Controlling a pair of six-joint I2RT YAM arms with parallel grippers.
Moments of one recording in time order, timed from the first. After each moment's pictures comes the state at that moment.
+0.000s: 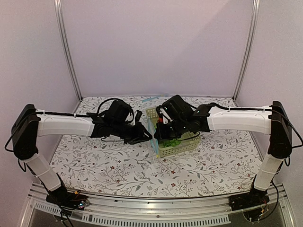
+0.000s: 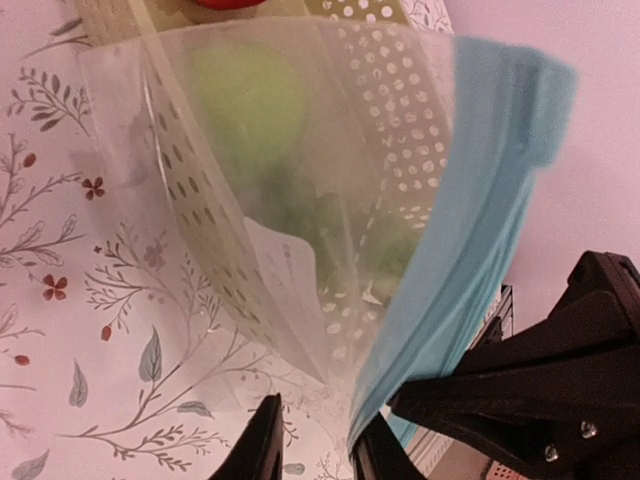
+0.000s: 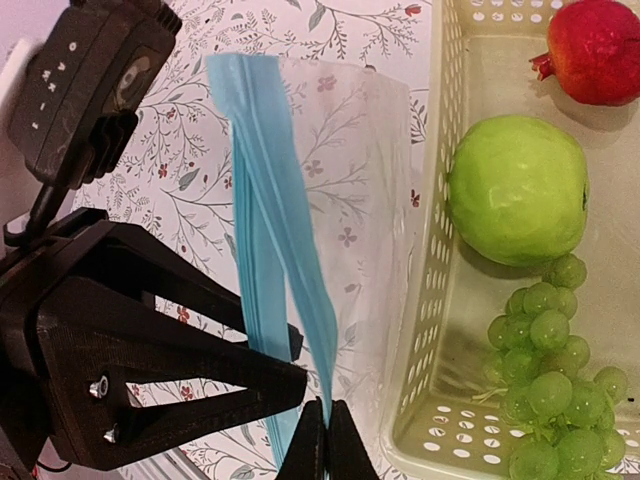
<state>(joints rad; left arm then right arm) -0.80 1.65 1.01 -0.08 0.31 -0.85 0.97 1.79 1.37 -0.40 -0.04 0.64</state>
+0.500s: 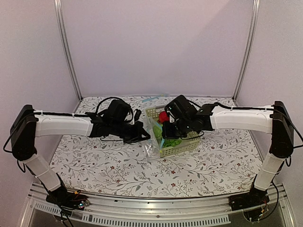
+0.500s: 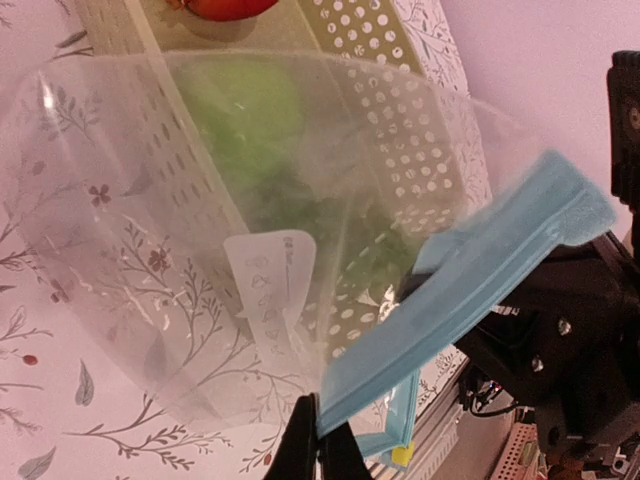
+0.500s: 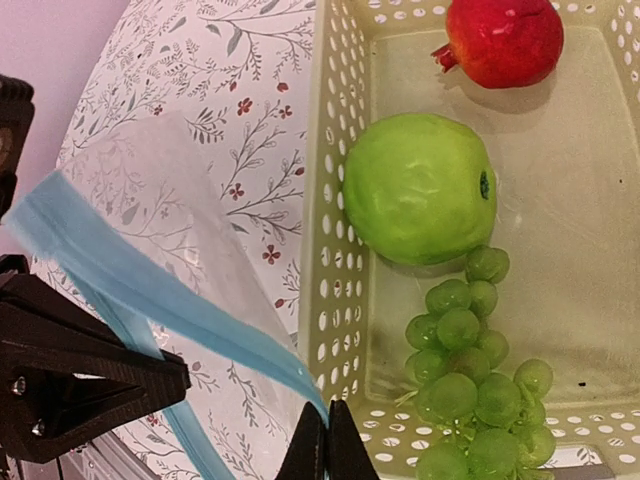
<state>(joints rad) -0.81 1.64 1.01 -0.09 0.29 -0.84 0.94 1.78 1.34 -0.43 0.05 0.69</state>
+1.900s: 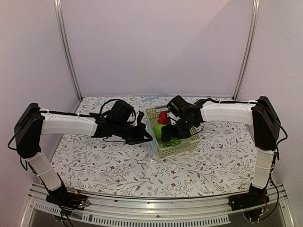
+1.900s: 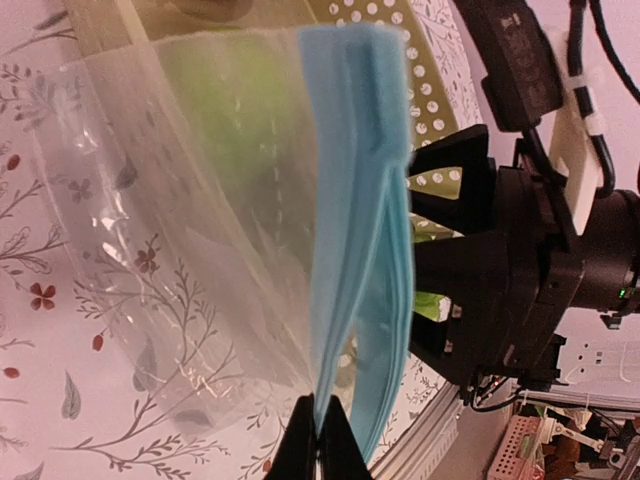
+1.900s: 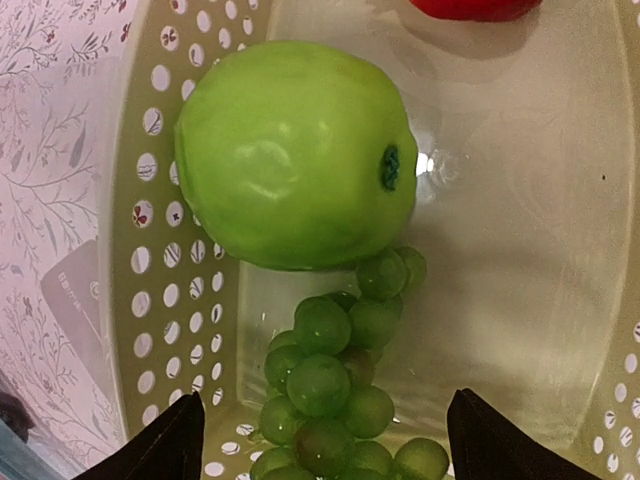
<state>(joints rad) -0.80 1.69 1.03 -0.06 0.33 -0.84 0.81 1.94 1.47 -0.64 -0.06 0.46</state>
